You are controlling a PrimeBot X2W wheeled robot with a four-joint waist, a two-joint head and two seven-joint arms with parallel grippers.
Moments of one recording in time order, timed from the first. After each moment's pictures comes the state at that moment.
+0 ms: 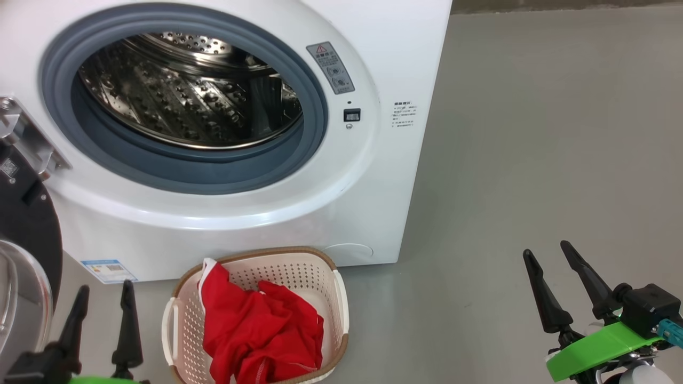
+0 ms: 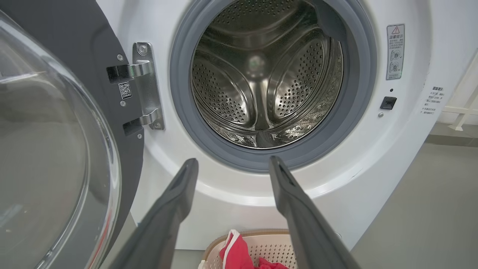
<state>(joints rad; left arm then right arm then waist) -0.04 0.11 0.08 0.18 -0.24 -0.13 -0.25 -0.08 -0.26 0.09 0.16 0.37 0.13 -0.26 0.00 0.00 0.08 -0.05</state>
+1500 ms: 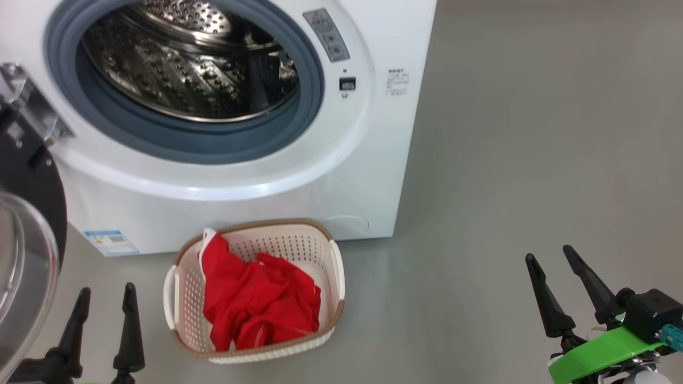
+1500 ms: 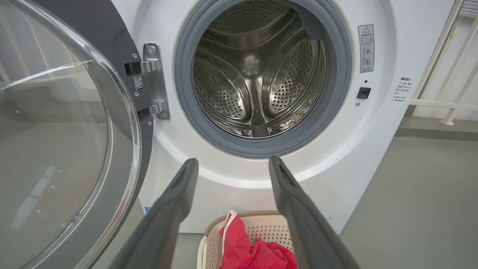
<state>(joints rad) 0.01 0.09 0.08 0.12 -0.23 -0.13 -0.25 -0.06 -0.26 0.08 0.15 0.37 0.13 -0.26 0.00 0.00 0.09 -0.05</state>
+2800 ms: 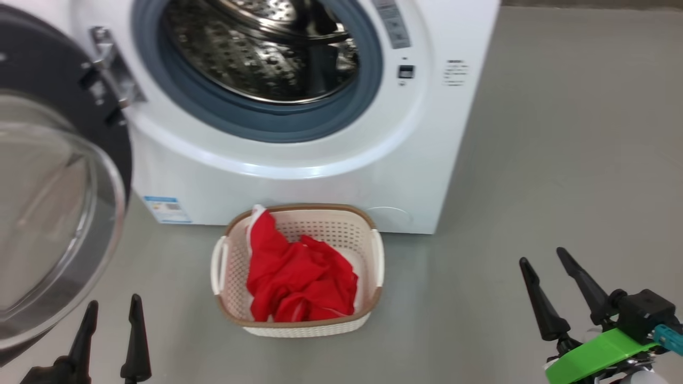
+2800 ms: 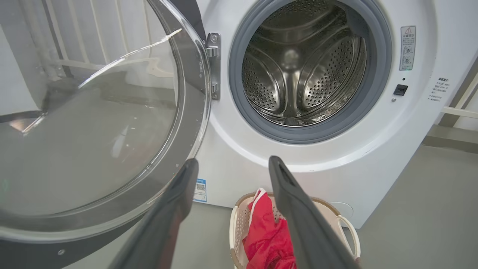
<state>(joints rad) 0.02 0.06 0.09 0.16 -0.23 -0.13 -0.25 -0.06 -0.28 0.11 0.15 0.37 0.13 -0.26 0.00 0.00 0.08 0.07</state>
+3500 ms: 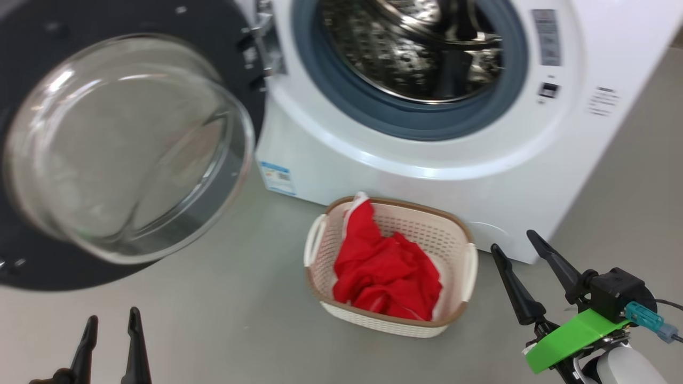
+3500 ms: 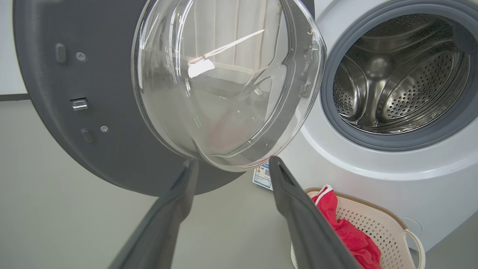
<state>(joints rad) 0.04 0.04 0.11 0.18 -0.25 -0.13 -0.25 -0.16 -0.30 0.22 0.19 0.38 0.13 -0.26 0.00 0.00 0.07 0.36</state>
